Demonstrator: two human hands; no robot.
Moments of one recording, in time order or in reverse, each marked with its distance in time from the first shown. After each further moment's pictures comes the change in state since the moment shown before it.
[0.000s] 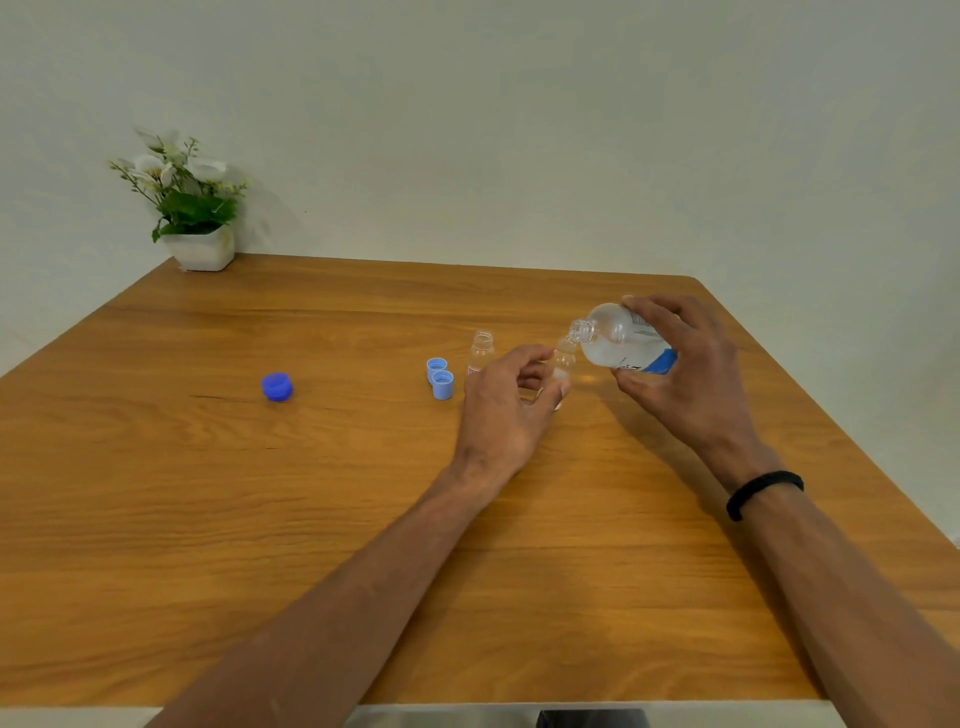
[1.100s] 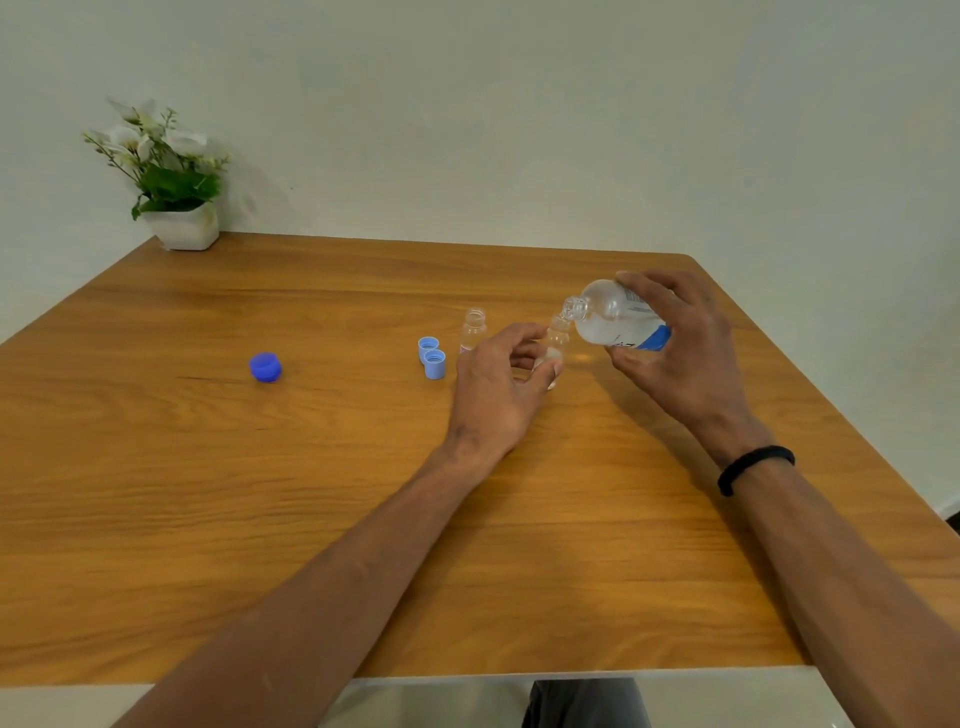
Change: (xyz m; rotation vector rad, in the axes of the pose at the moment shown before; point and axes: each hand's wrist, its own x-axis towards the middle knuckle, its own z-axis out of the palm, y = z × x) left_hand -0.001 0.001 -0.001 0.012 -0.017 0.003; right_hand 0.000 -0.002 -0.001 0.000 -0.008 0.014
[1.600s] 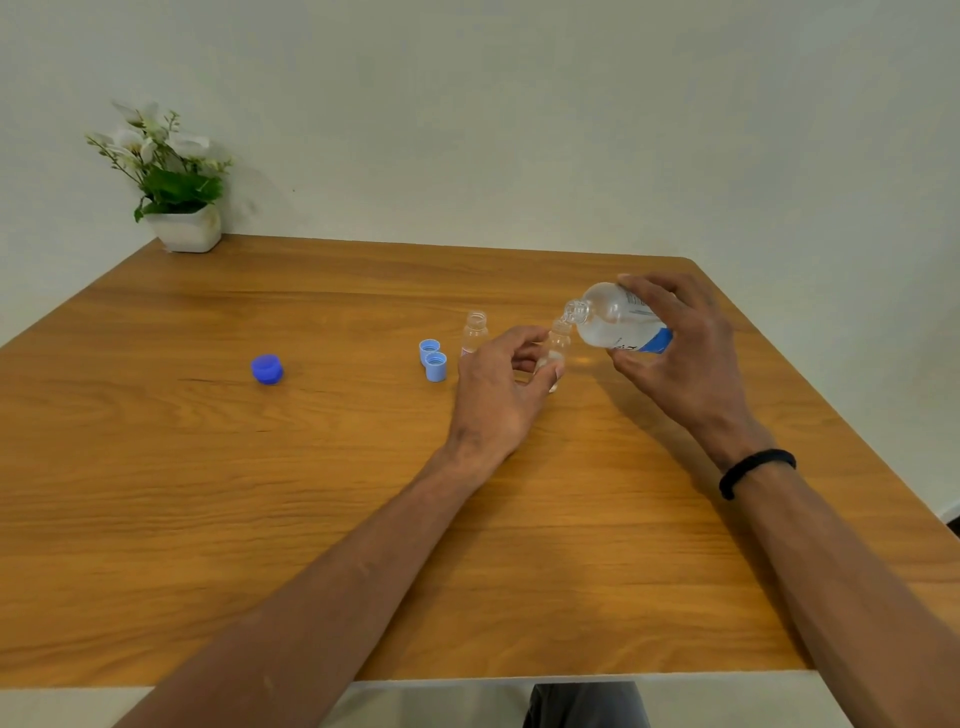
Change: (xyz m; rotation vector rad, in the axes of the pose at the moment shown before) left_hand 0.000 0.000 0.000 0.013 -0.011 0.005; right_hand 0.000 0.000 0.000 -0.011 0.008 -0.020
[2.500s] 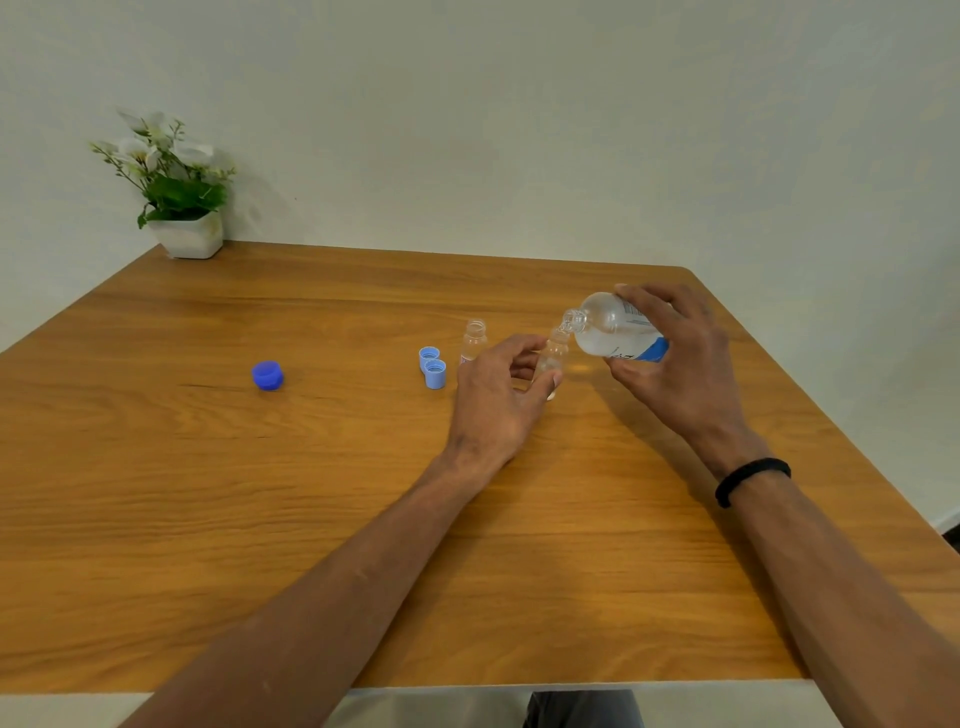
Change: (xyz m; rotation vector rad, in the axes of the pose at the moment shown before) left_hand 0.000 0.000 0.000 -0.002 0.006 -0.006; right_hand -0.001 0.002 0.001 -0.008 0.002 -0.005
